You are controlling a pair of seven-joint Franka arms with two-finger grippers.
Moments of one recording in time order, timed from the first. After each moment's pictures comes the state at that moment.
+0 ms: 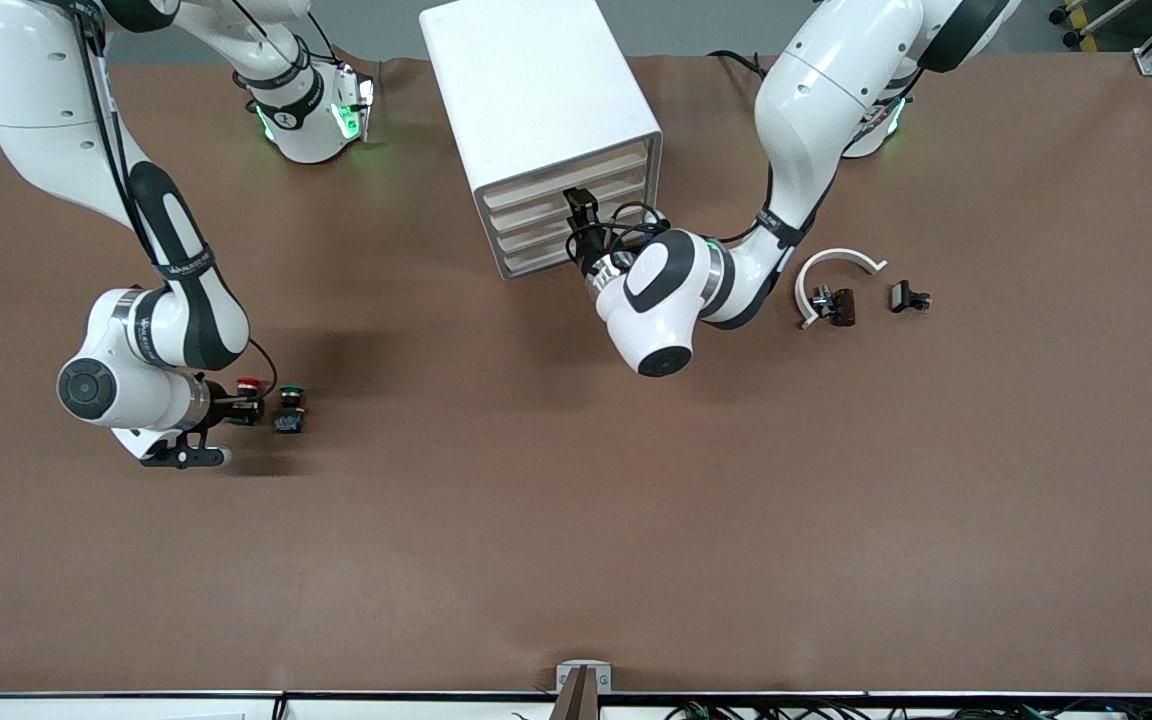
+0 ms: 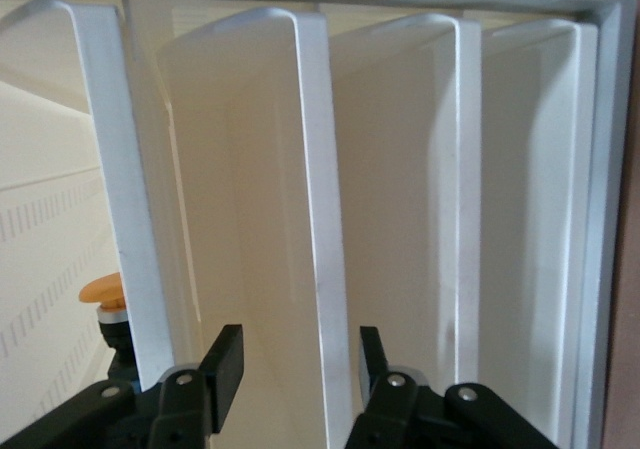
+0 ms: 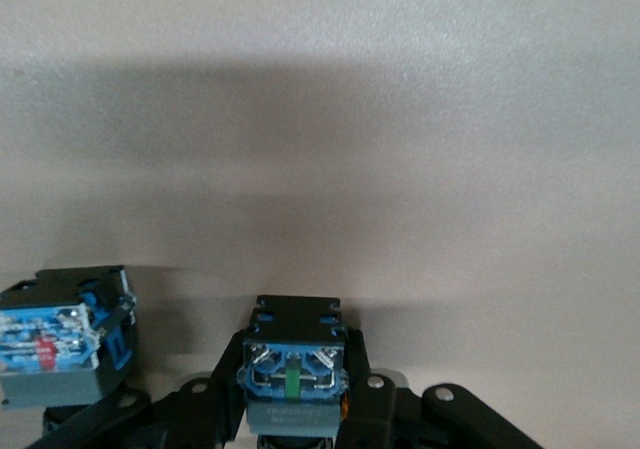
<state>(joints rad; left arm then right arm) -0.56 0.76 -0.17 -1.53 -0.89 1.51 -2.28 -0.01 0.58 -0.06 -1.91 0.01 2.31 -0.08</state>
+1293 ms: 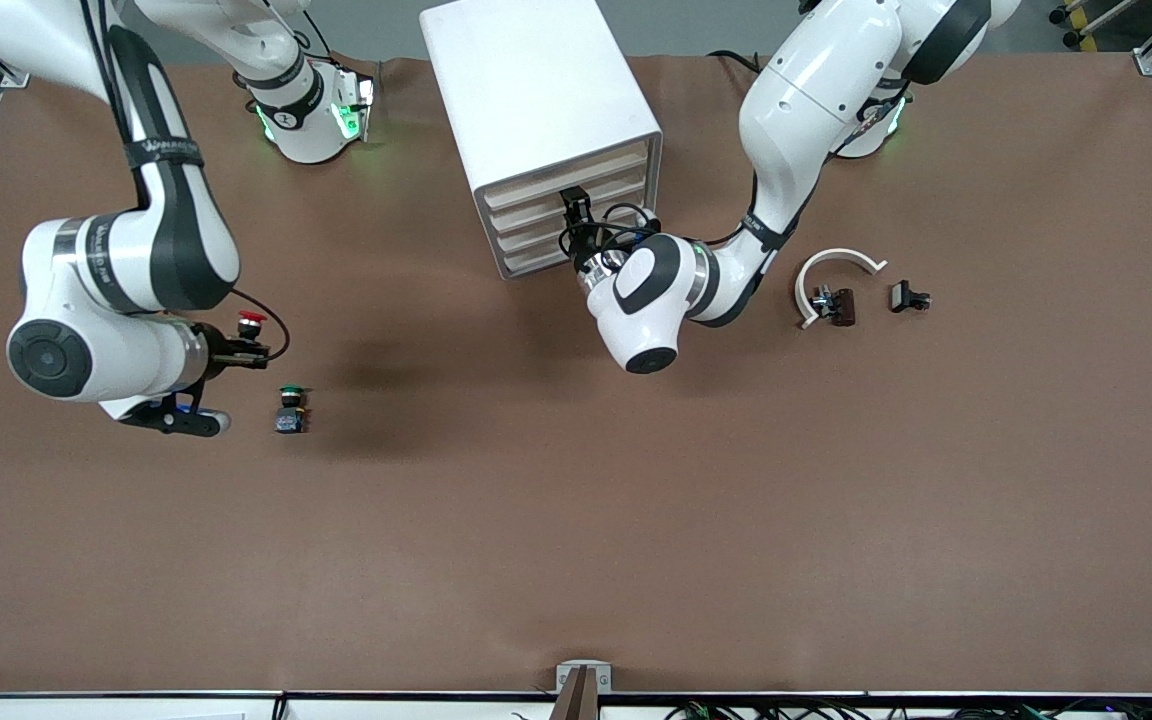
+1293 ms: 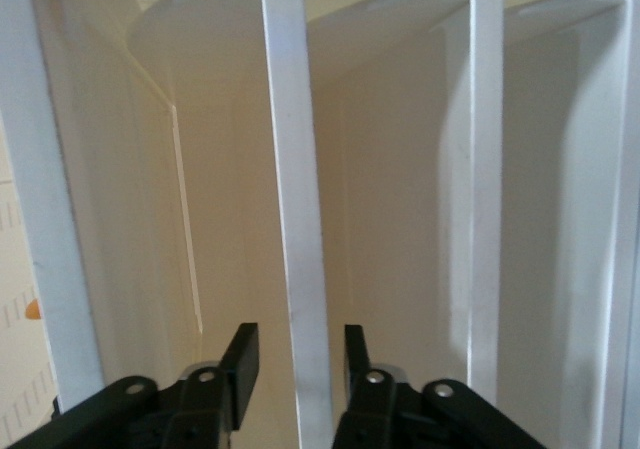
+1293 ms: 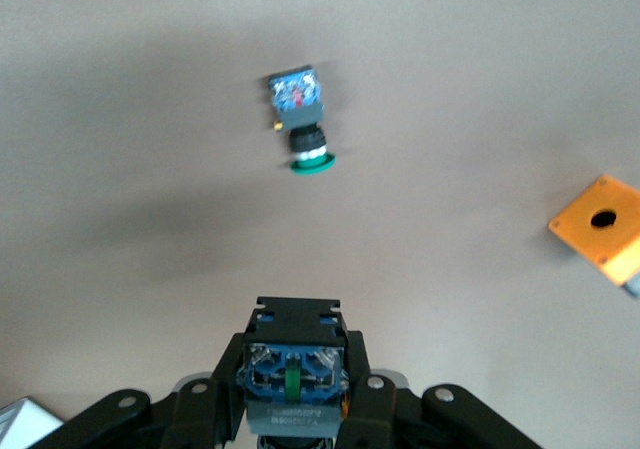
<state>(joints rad) -0.59 0.81 -0.18 -1.53 -0.92 1.50 -2.27 0.19 0.33 -0.06 -1.71 0.01 1.65 0.33</state>
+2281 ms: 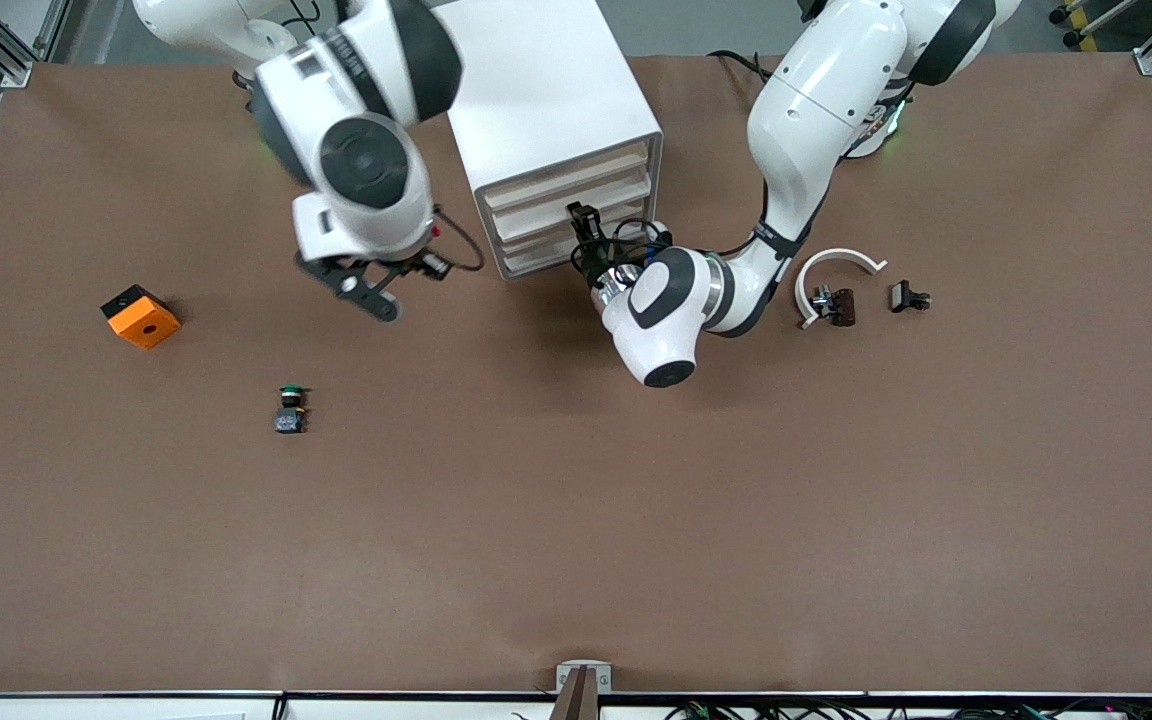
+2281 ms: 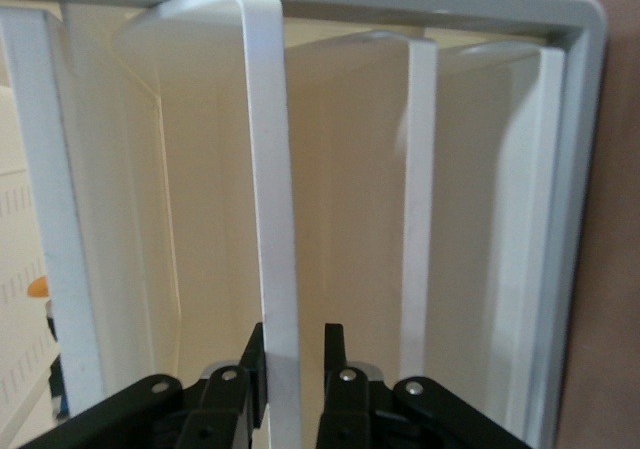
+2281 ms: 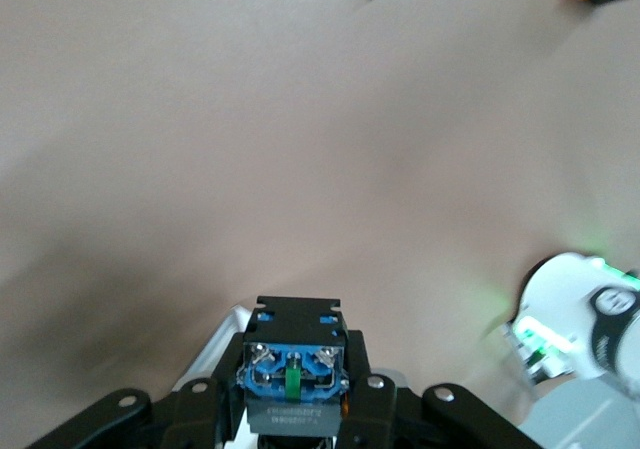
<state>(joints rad) -0.58 0.82 -0.11 -1.51 -0.93 1.49 -2.29 0.69 0.26 -0.05 -1.56 0.03 1.51 1.25</state>
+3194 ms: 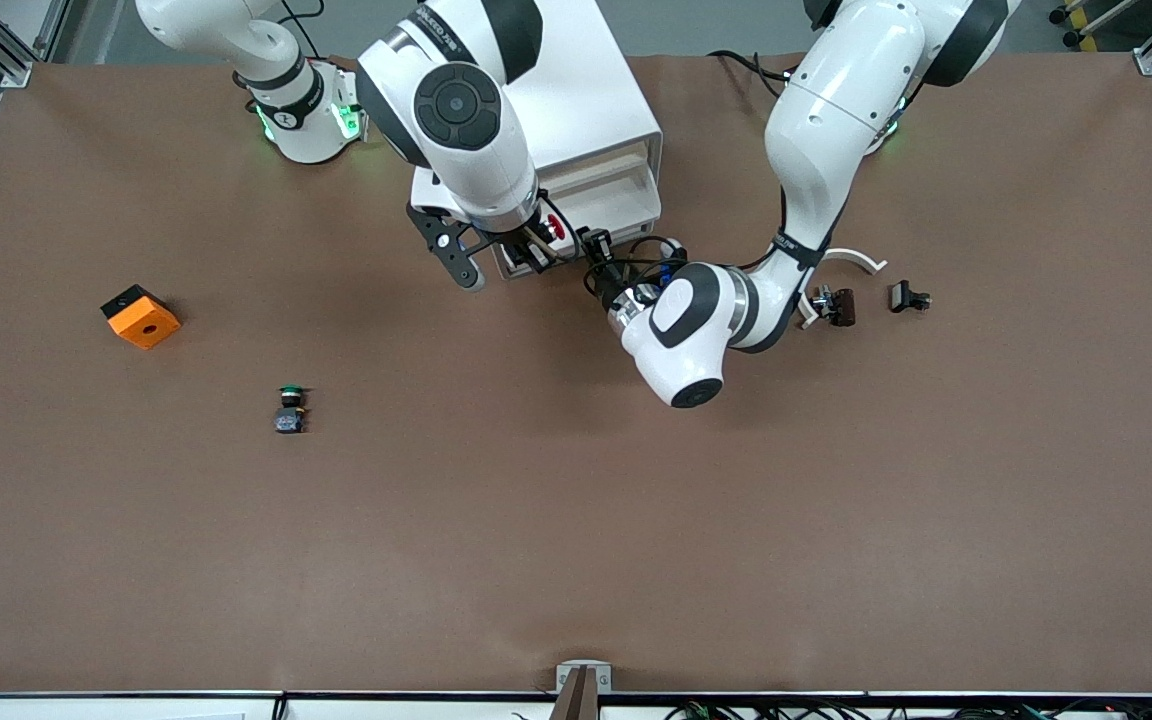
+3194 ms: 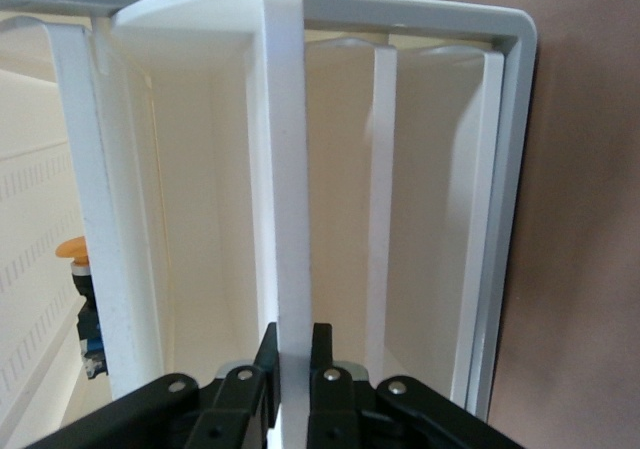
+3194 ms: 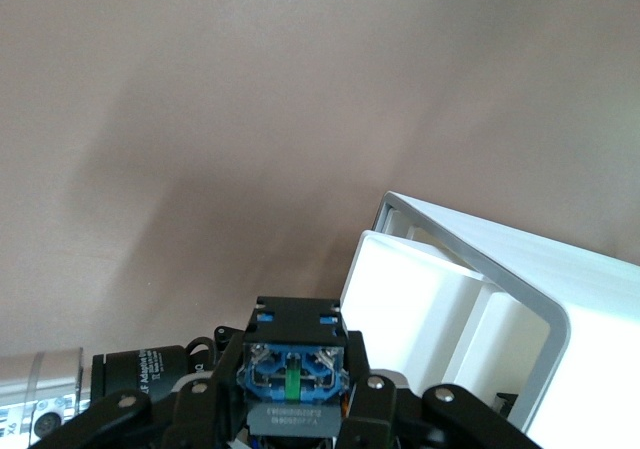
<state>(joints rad) -0.55 0.82 -0.08 -1.47 -0.93 1.48 -2.30 0.78 0.32 -0.05 -1.55 0.20 1.76 1.64</state>
